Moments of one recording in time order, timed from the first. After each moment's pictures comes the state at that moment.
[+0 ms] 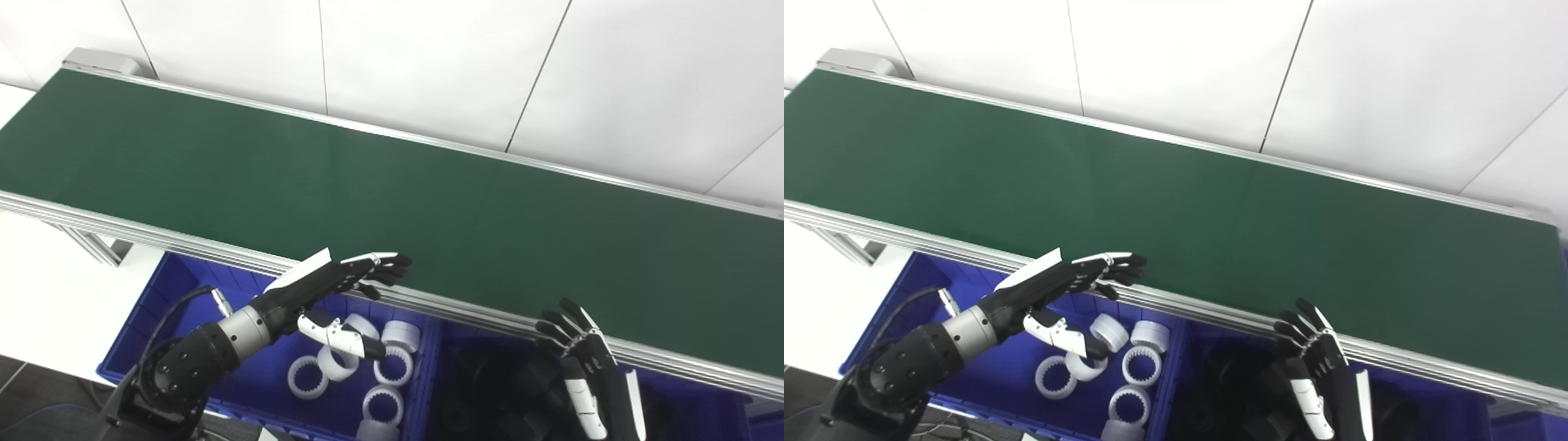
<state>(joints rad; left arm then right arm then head) 0.20 0.28 -0.17 -0.42 0.04 0.15 -0.50 0.40 -0.06 0.05 -0.04 0.04 -0.39 0.13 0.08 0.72</state>
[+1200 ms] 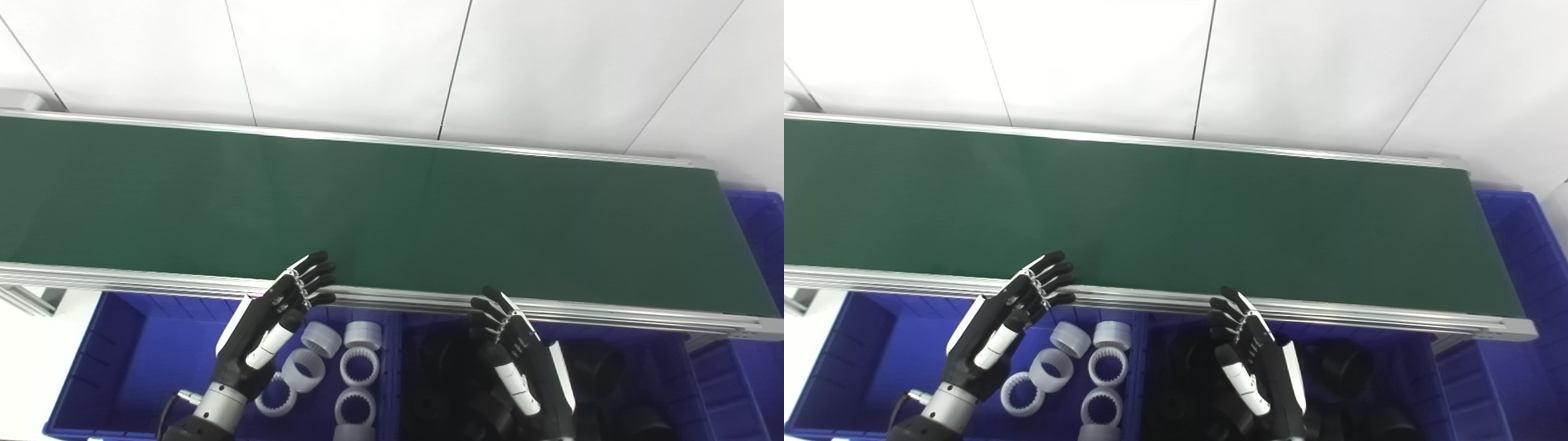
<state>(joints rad) 0.32 0.06 -0.11 -0.11 -0.17 -0.17 -0.32 0.42 -0.02 0.10 -0.03 -0.05 -0.40 0.09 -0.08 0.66</state>
